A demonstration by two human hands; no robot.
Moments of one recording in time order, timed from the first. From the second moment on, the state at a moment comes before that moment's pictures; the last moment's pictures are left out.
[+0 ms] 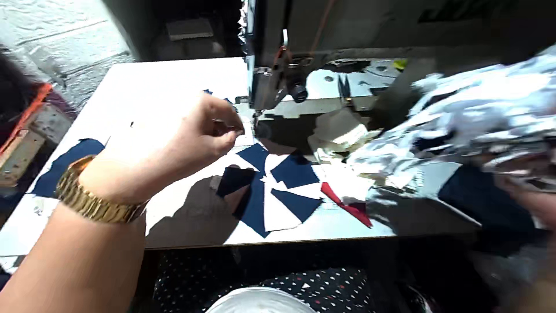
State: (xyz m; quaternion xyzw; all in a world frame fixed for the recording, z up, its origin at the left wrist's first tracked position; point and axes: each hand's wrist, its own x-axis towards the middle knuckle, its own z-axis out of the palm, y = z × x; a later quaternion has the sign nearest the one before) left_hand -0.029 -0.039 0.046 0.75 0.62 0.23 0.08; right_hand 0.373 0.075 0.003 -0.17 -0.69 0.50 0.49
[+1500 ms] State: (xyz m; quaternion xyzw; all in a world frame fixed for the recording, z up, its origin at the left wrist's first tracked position) left_hand -0.017 -0.001 -0.015 0.80 0.51 0.23 0.21; right_hand 0.216 0.097 -0.015 -0.24 -0.84 0.42 0.23
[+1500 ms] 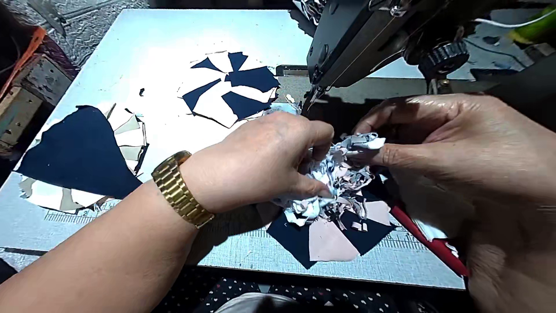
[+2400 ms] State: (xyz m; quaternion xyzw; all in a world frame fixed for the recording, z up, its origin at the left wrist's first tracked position) left_hand -0.007 0.003 -0.024 0.81 0.50 0.25 0.17; right_hand 0.220 0.056 -0.011 -0.31 -0.86 0.29 0.29
